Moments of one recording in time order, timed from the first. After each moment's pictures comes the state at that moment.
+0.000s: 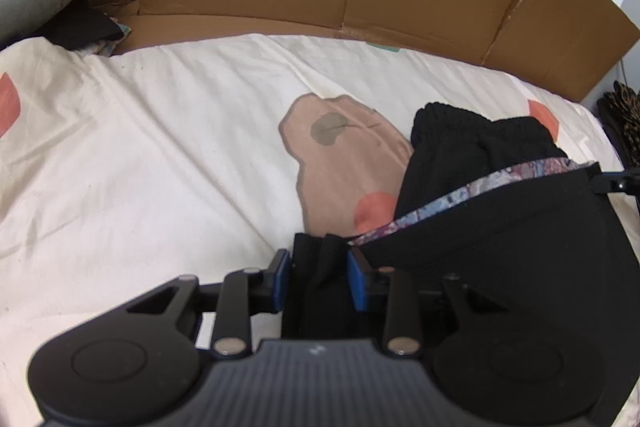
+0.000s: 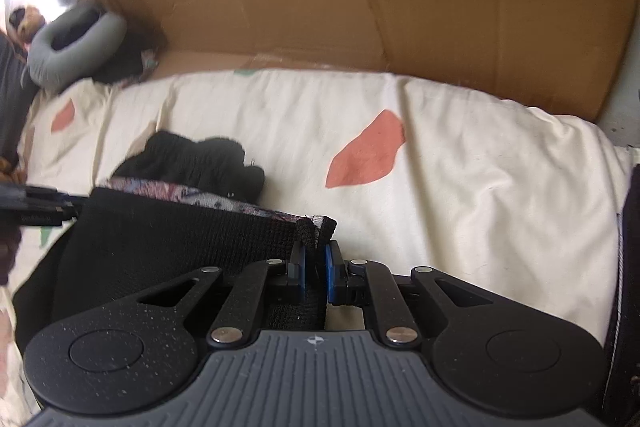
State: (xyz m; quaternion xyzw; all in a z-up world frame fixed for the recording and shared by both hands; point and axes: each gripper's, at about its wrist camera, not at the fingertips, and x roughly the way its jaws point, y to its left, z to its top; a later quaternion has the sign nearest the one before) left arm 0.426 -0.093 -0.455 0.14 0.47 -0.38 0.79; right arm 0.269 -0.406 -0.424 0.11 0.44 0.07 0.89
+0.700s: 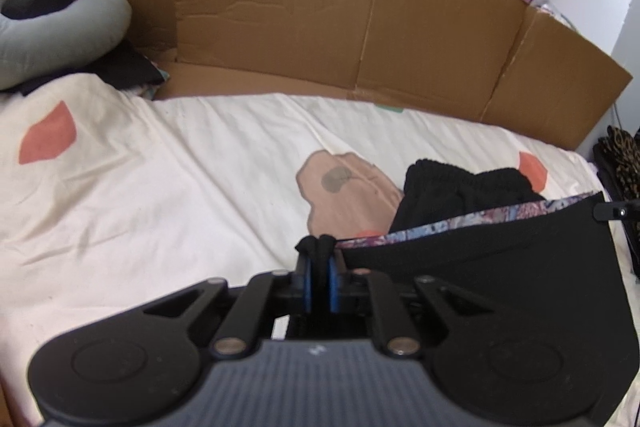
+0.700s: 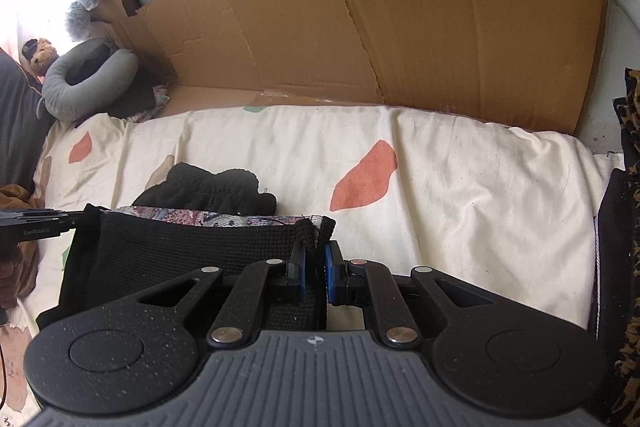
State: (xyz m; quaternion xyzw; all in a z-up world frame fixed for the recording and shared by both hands) left arm 0.402 -0.071 -0.415 0.10 0.40 -0.35 0.84; right arm 0.247 -0.413 -0.400 0.13 0.40 0.08 0.90
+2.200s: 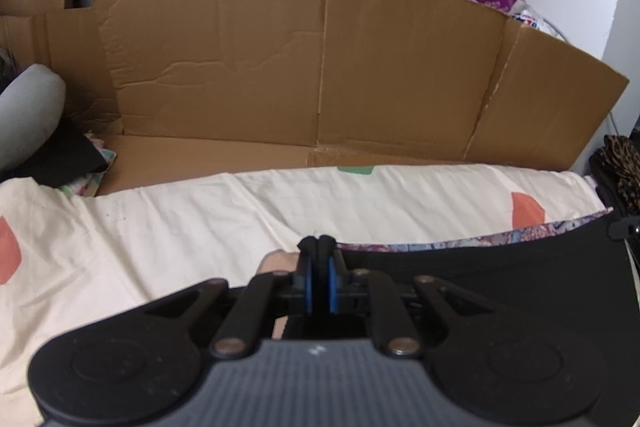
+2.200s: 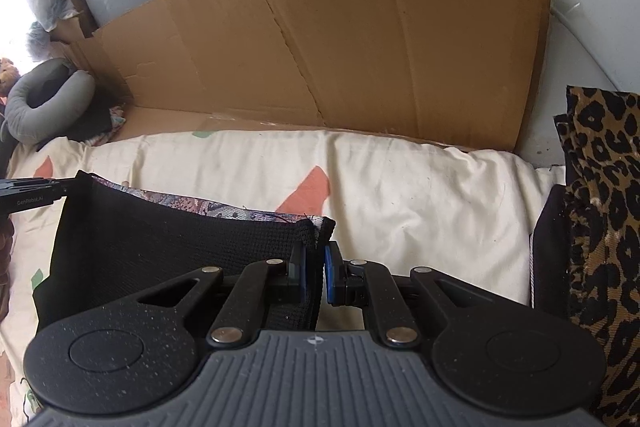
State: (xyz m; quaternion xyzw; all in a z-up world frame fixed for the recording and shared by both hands) left arm 0.437 -0.146 -0.413 0.14 0.36 -0.39 0.84; right arm 0.252 -0.442 -0.387 0.12 0.40 0.00 0.91
